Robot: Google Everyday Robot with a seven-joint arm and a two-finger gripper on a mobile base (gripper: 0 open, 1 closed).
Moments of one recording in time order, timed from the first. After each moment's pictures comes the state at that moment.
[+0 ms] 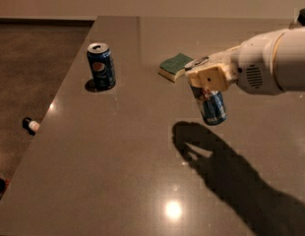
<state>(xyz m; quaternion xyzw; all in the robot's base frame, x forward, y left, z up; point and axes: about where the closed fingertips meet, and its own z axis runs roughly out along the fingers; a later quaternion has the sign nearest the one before) 0.482 -0.120 0.986 -0.31 0.82 0.13 0.47</state>
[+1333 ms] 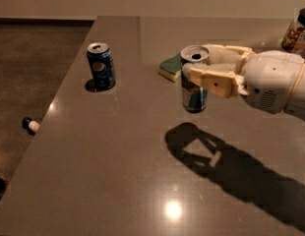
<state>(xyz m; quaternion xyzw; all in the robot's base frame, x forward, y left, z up) 0.475 -0.107 1.005 -0.35 0.65 0.26 0.62</state>
